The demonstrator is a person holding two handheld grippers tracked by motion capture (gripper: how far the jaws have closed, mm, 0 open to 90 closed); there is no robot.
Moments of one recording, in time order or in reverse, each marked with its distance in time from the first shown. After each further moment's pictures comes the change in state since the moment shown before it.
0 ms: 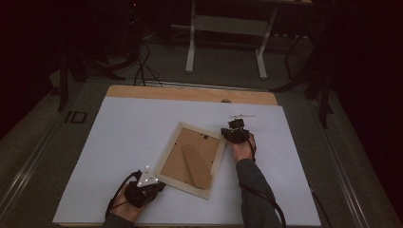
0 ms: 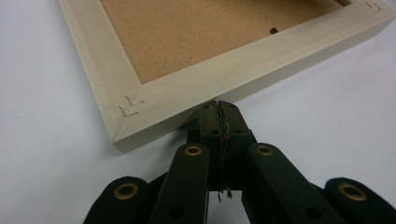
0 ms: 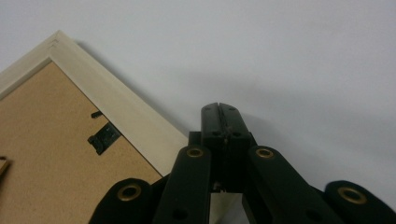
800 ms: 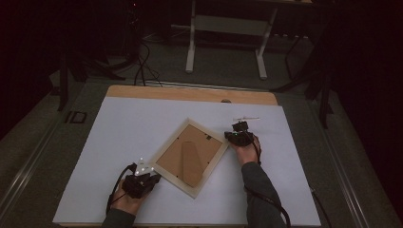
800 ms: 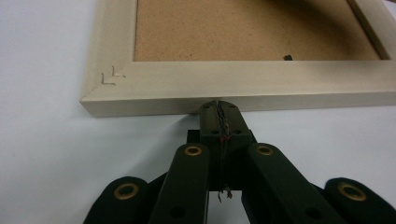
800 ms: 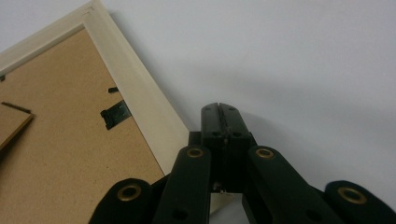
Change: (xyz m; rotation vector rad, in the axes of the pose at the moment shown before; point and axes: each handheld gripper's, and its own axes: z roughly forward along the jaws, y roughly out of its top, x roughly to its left) left arm 0.021 0.006 0.004 -0.001 0.077 -0.152; right arm -0.006 -0.008 -0.015 0.045 0.006 -0.004
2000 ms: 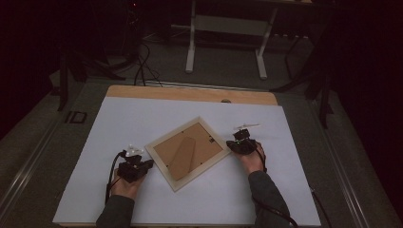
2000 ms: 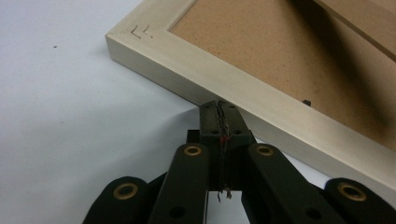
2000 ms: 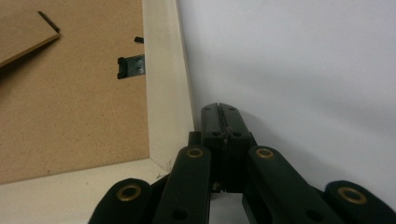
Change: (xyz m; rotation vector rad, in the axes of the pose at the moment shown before) left arm 0.045 0.014 0.012 -0.048 0.057 -0.205; right arm 0.002 -0.023 -0.013 0.077 0.023 -0.081
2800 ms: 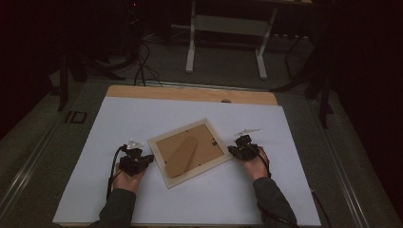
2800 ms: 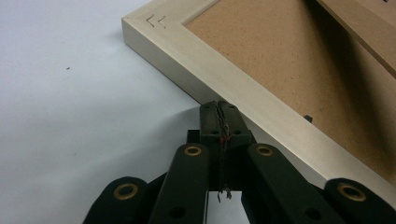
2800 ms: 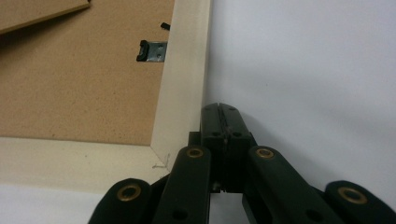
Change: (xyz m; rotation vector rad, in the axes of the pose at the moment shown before) left arm 0.009 0.015 0.011 0.010 0.008 -0.028; right arm 0.006 -0.015 -0.014 0.021 0.011 -0.077
